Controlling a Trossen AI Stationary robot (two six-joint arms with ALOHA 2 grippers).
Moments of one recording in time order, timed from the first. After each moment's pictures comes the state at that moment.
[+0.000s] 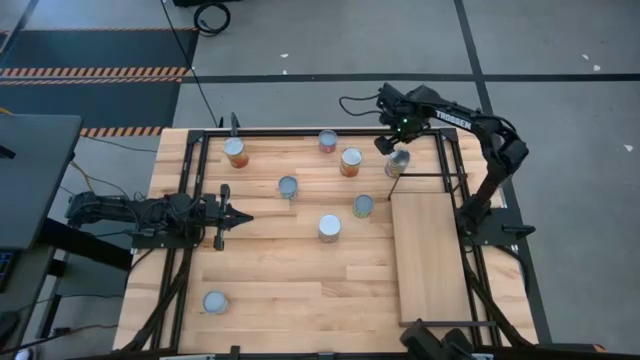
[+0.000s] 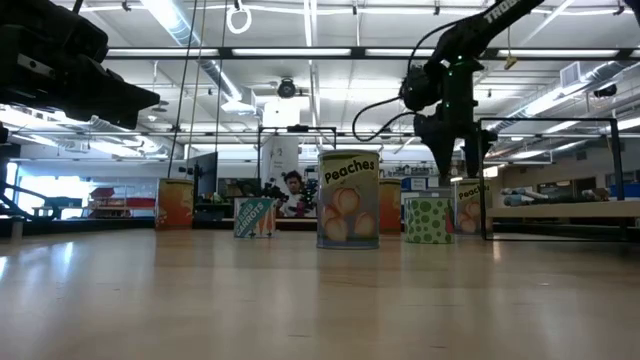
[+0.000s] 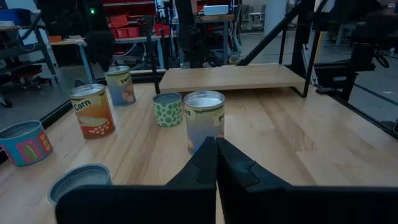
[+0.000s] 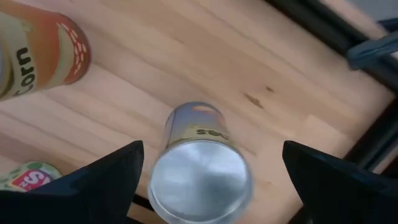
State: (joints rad) left arm -0.09 0.13 0.01 0.05 -0.10 0.04; right arm -0.82 1.70 1.39 -1.16 0.03 0.24
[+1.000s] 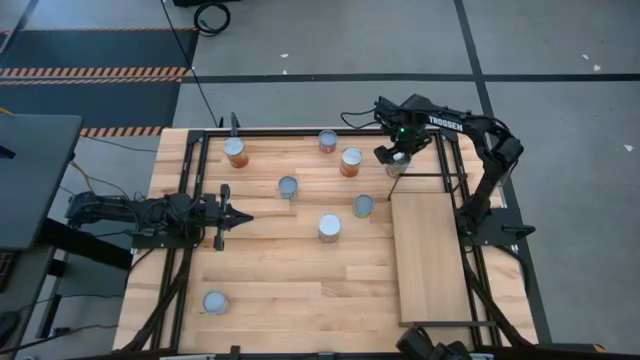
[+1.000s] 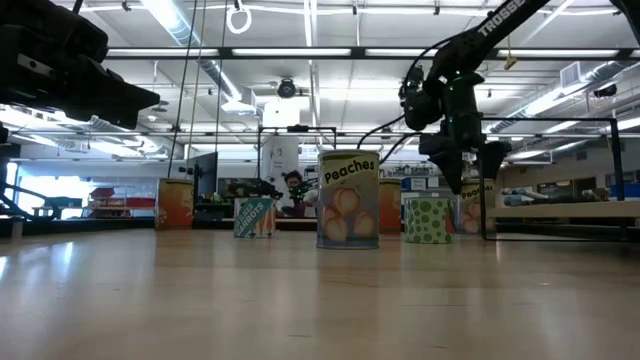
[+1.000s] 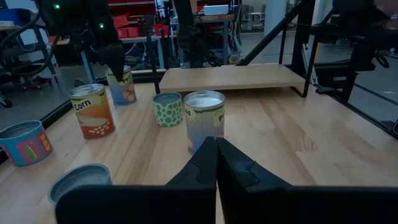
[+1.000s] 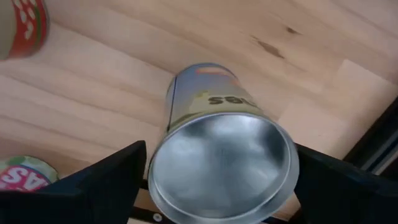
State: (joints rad) left arm -0.09 0.13 0.01 0.05 -0.10 0.04; right arm -0.80 1.73 1.30 -1.17 0.01 0.39
